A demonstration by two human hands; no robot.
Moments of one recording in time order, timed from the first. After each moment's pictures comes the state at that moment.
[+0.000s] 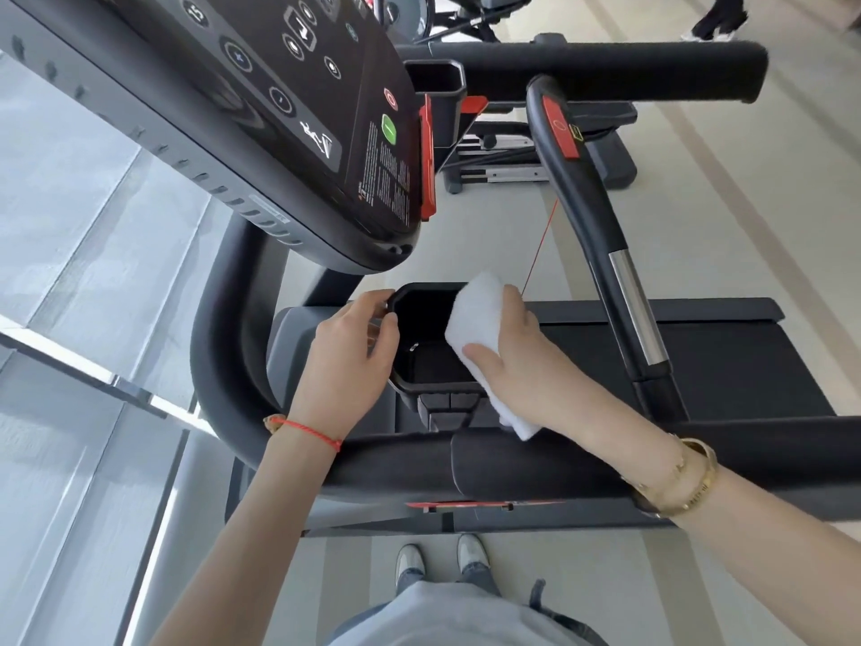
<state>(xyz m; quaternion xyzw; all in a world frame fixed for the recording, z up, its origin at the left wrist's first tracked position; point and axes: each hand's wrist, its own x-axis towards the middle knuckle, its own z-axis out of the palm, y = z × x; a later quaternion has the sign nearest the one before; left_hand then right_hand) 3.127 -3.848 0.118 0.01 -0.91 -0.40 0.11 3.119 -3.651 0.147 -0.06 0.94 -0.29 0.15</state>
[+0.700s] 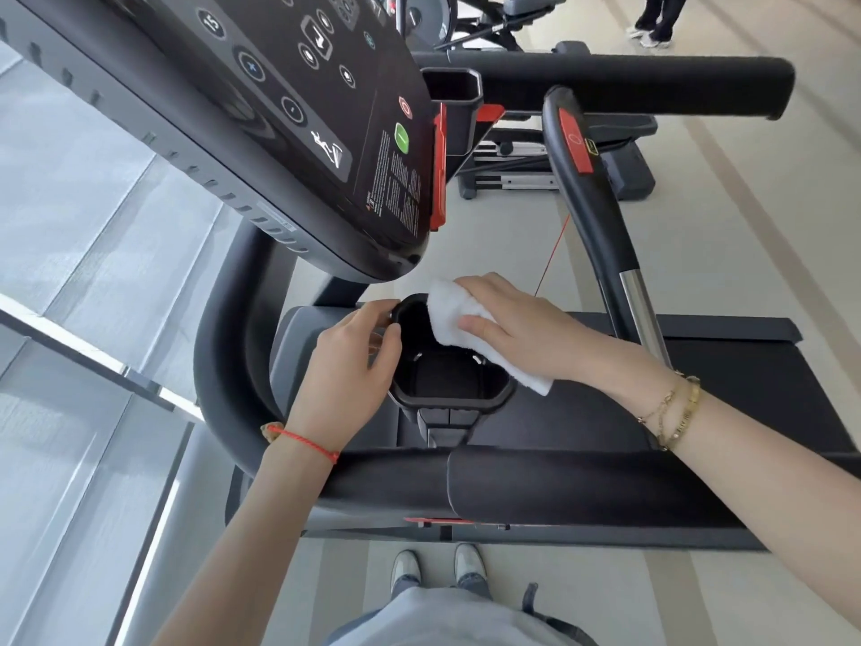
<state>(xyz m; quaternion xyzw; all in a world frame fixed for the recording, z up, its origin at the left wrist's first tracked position) 3.129 -3.845 0.119 0.00 -0.90 -0.41 0.12 3.053 -3.634 0.144 -0.27 0.93 -0.21 0.15</state>
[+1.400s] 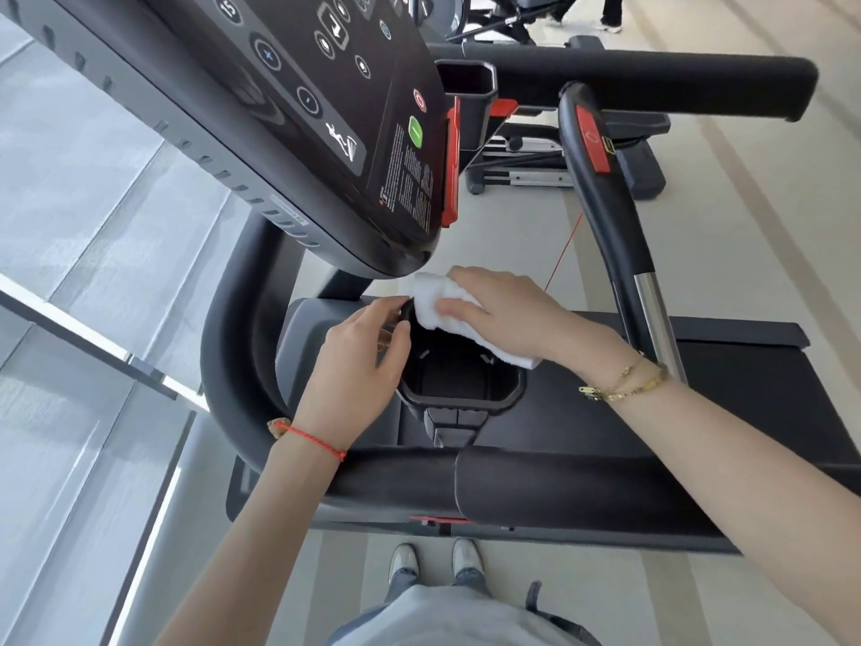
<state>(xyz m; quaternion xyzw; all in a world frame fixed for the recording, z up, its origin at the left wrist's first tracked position) 3.129 -3.845 0.118 0.00 -0.91 -0.41 0.12 3.037 -3.665 0.151 -0.29 0.93 -0.19 0.13</state>
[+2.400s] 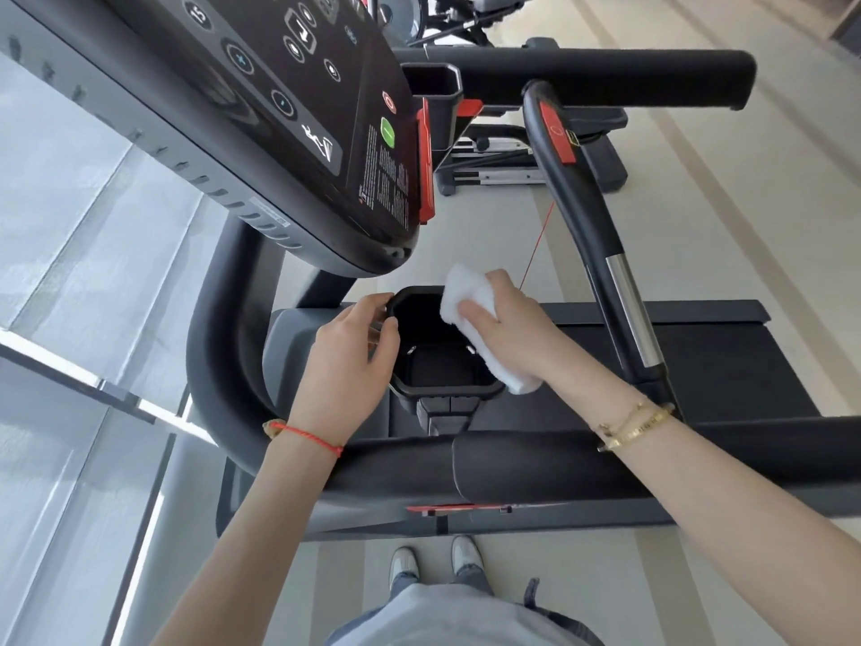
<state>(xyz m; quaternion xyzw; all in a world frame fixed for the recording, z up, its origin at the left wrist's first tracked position) 3.125 -3.847 0.114 -0.01 -0.91 -0.39 0.12 3.081 -3.656 0.147 -0.03 0.92 -0.35 0.15</state>
